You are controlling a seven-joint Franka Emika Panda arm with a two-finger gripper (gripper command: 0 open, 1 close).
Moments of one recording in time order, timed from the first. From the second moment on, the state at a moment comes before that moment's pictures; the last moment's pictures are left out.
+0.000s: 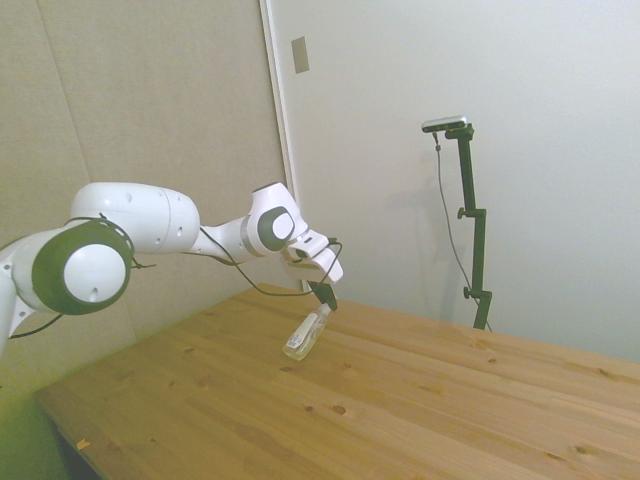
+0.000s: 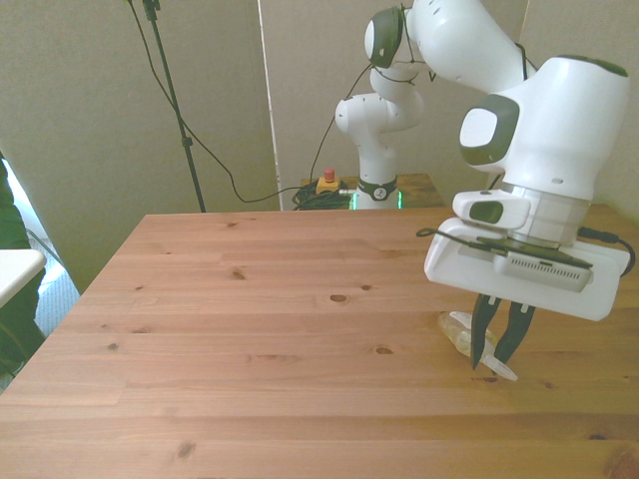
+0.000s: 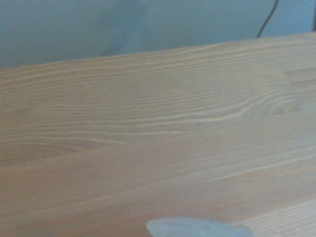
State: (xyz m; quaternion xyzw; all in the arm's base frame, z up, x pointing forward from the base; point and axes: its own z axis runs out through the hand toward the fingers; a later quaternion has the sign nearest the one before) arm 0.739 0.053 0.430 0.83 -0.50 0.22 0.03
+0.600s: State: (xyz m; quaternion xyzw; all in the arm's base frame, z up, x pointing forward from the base) arm 0.690 0.076 0.436 0.74 -0.55 0.37 0.07
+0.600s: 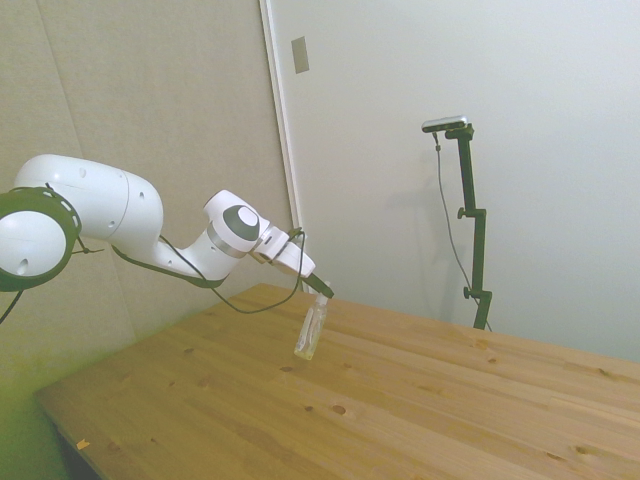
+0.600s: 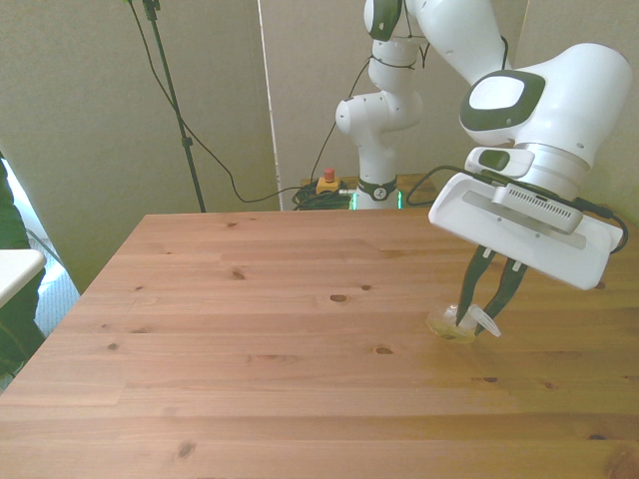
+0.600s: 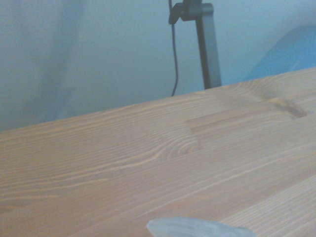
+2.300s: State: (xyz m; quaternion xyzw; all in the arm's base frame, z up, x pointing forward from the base) arm 0.616 0.103 0.412 0.61 -0.59 0.54 0.01
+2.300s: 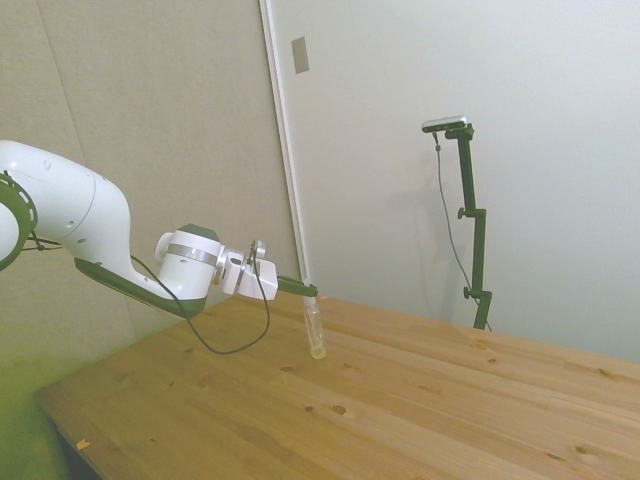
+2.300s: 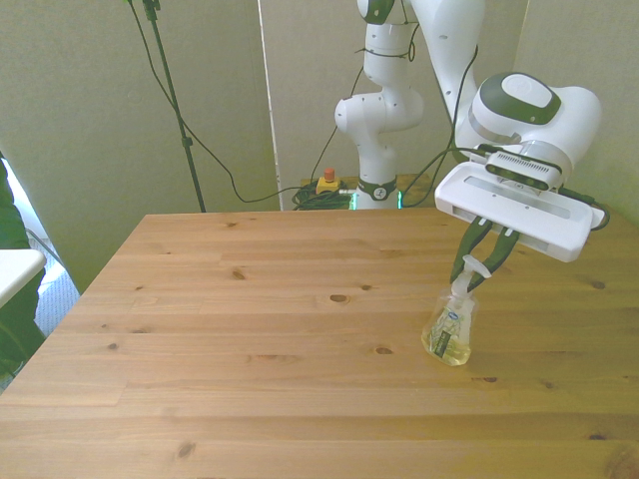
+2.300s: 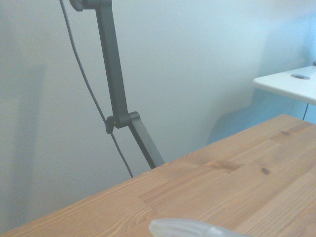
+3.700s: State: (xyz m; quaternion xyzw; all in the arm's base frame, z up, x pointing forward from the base) arm 0.635 0.091 0.421 0.64 -0.59 0.49 0.00
